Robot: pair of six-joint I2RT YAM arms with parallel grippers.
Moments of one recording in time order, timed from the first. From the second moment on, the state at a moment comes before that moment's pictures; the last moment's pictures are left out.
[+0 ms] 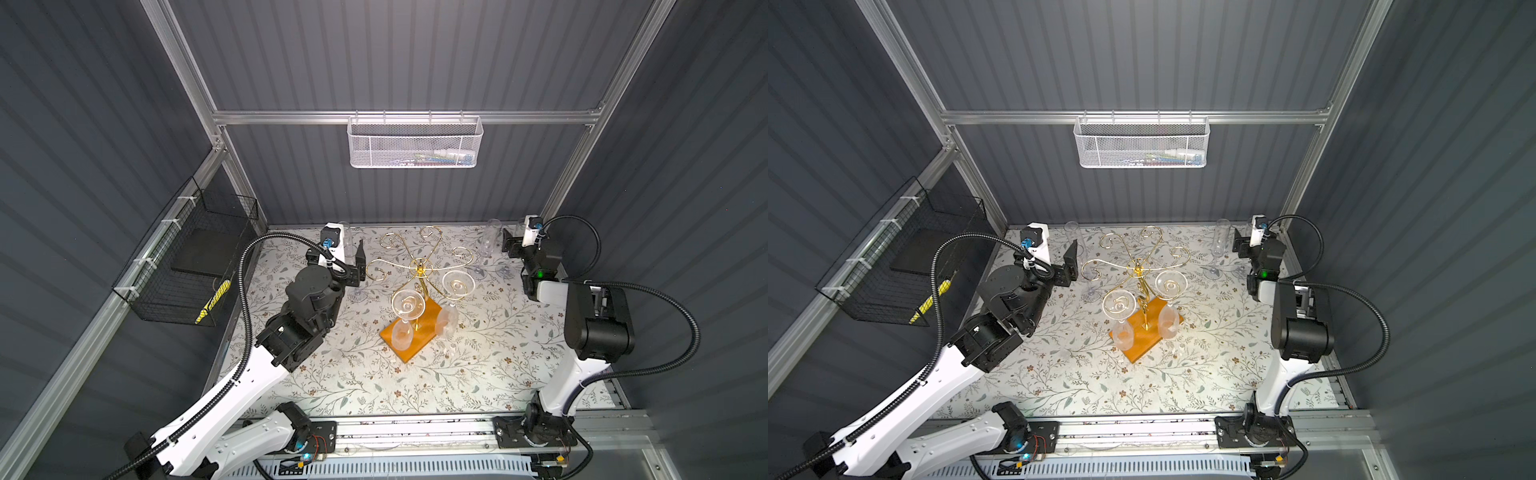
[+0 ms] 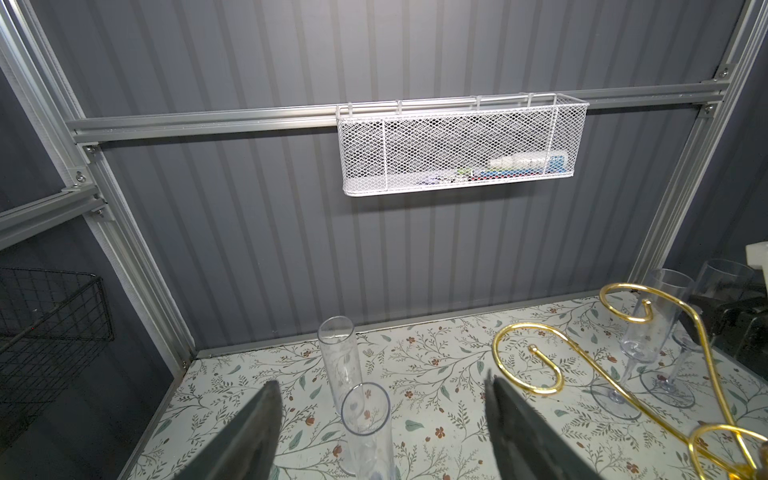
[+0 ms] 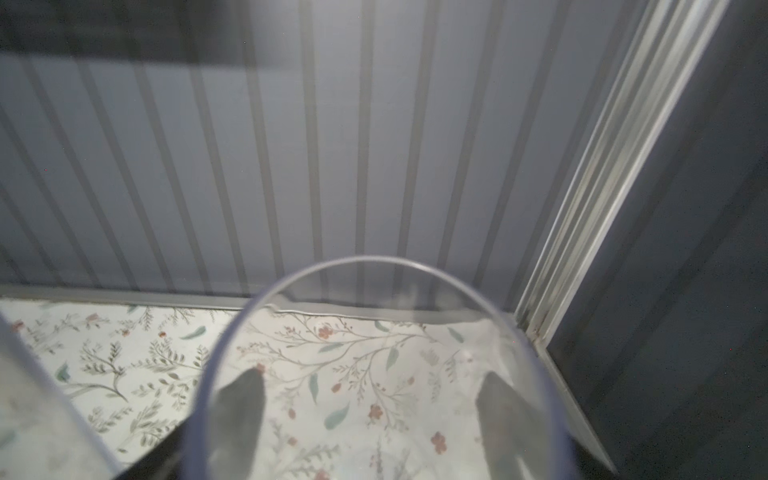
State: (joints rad) left arm -0.75 0.97 1.03 -0.06 -0.57 0.05; right arm -0.14 1.87 0.97 0.86 -0.18 -0.08
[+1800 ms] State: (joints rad) left arm -0.75 0.66 1.11 -0.65 -0.05 -0.51; right arm -0.14 0.77 0.95 -0.52 -0.27 0.38
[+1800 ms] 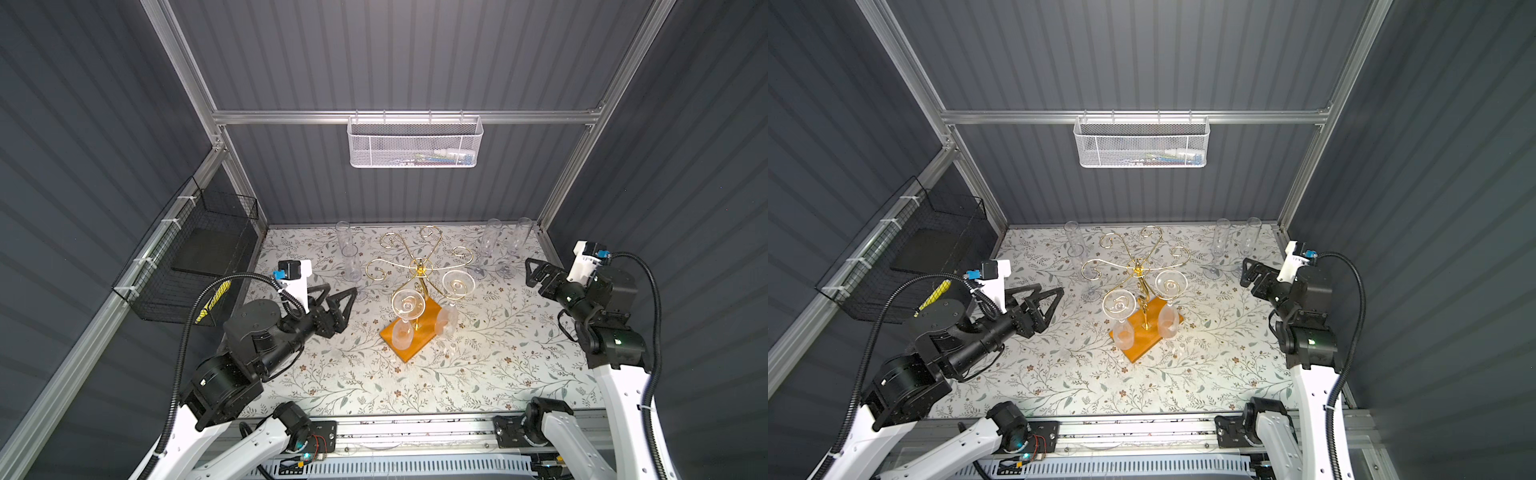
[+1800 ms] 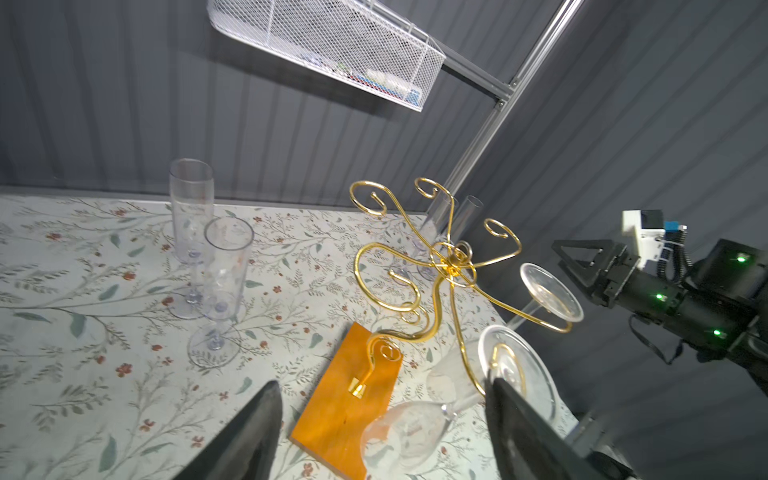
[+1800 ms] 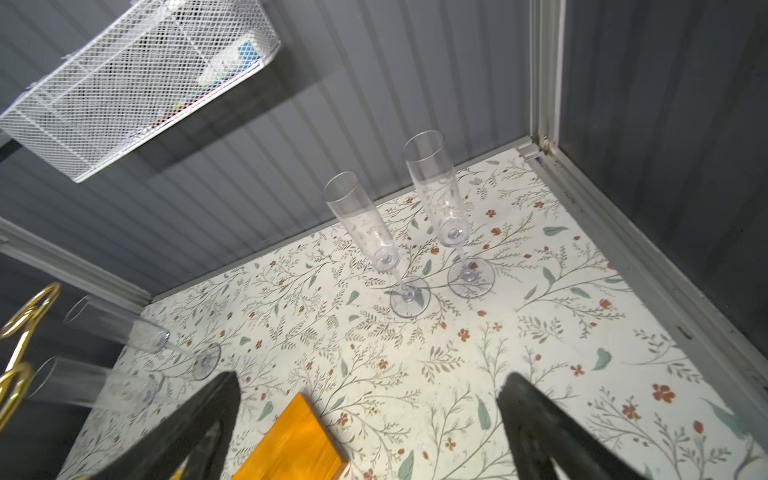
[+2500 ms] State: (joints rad) left arm -0.75 0.74 0.97 -0.40 0.27 -0.94; right arm -0.14 0.77 1.02 -0.68 -0.60 0.57
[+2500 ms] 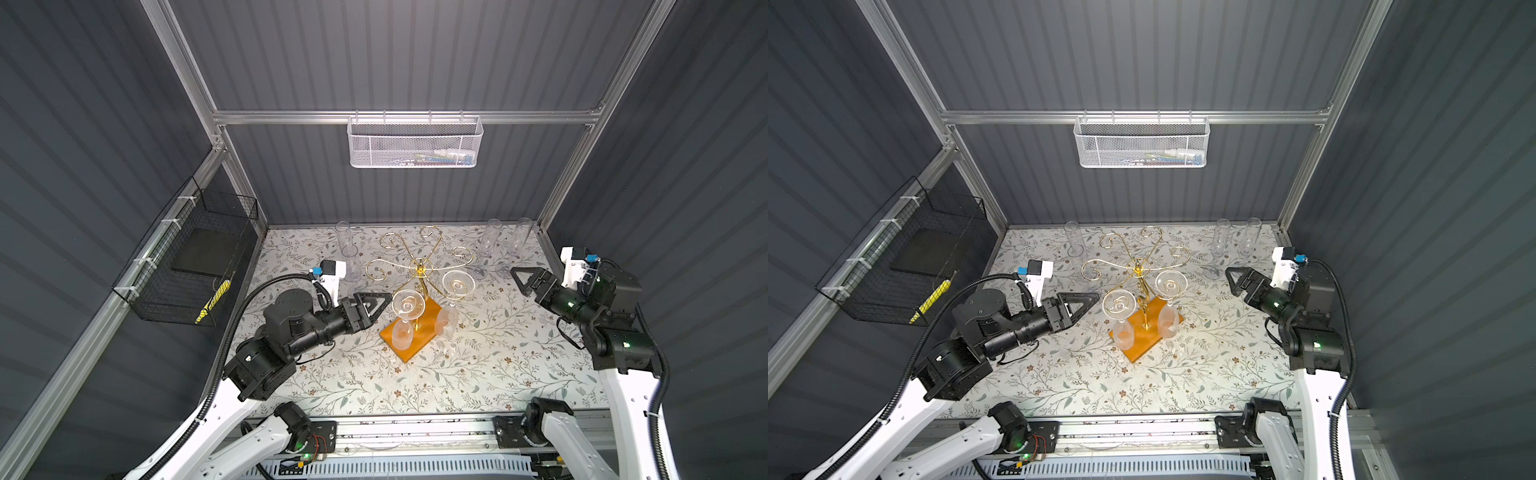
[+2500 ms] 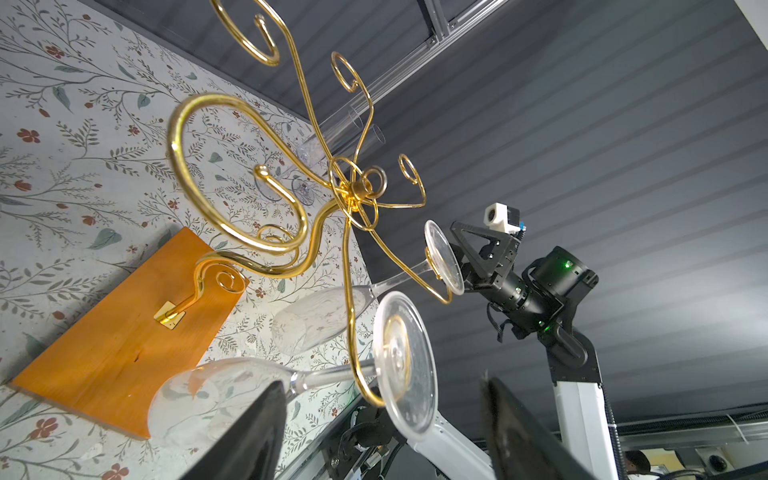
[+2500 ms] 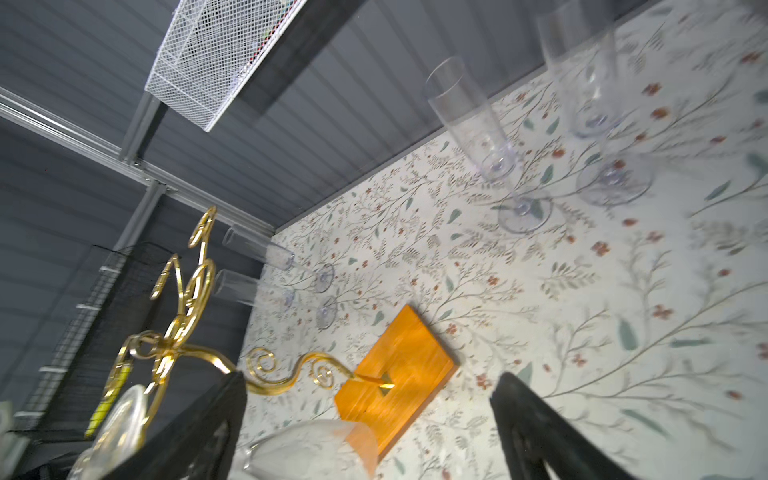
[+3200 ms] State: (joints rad) left arm -0.75 0.59 0.90 -0.46 -0.03 -0.91; right arm 0.17 0.79 1.03 -0.56 -0.82 0.93
